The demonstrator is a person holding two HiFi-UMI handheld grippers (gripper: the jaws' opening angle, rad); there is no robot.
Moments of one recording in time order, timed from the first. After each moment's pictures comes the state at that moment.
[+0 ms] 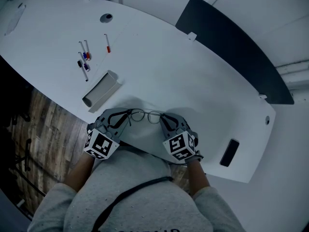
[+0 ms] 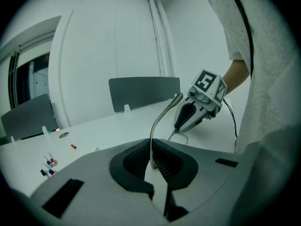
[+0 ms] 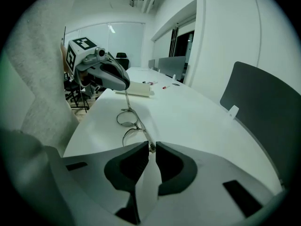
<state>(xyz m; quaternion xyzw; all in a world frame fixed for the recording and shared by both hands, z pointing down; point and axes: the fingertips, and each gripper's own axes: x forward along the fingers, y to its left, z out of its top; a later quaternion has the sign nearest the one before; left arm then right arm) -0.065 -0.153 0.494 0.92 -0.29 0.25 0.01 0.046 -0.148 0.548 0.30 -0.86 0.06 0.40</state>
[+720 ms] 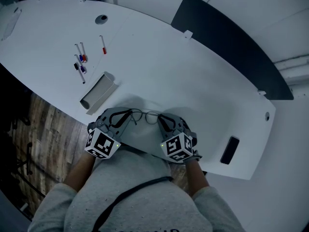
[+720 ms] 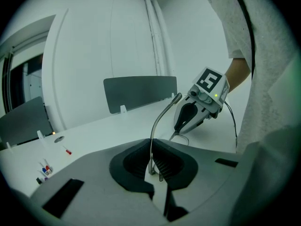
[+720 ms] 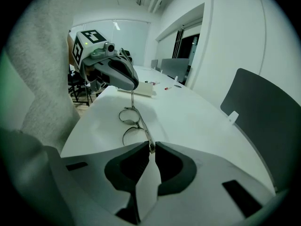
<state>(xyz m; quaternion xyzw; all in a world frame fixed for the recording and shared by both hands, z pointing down) -0.050 -0.159 0.495 0.93 -0.27 0.26 -0.01 0.046 -0.146 0.548 0.30 -0.86 0.03 0.41</state>
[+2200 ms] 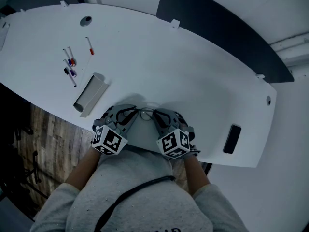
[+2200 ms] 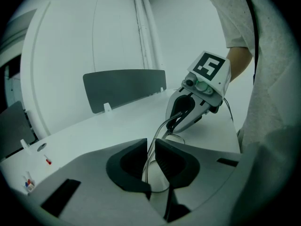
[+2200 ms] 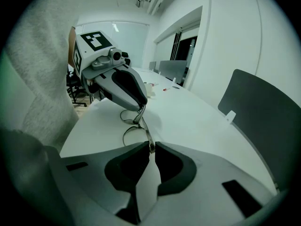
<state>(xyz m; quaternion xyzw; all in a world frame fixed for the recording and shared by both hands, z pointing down) 0.004 -0.154 0.524 0.93 -0.21 0.29 -0.02 0.055 -0.143 0.550 0.32 -0.86 0.03 0.40</state>
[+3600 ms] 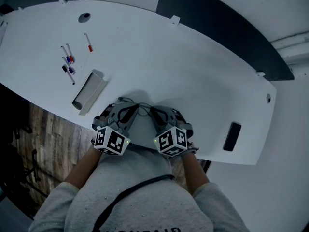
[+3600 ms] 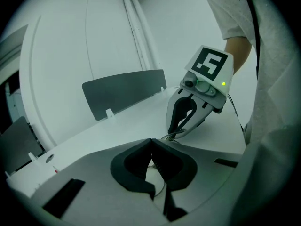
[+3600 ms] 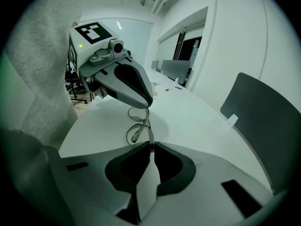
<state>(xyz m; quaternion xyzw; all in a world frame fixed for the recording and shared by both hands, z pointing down) 0.010 -0.157 0.516 0.92 -0.22 0.30 -0.08 0.045 -0.145 0.554 0.31 -0.86 0.01 0.41</state>
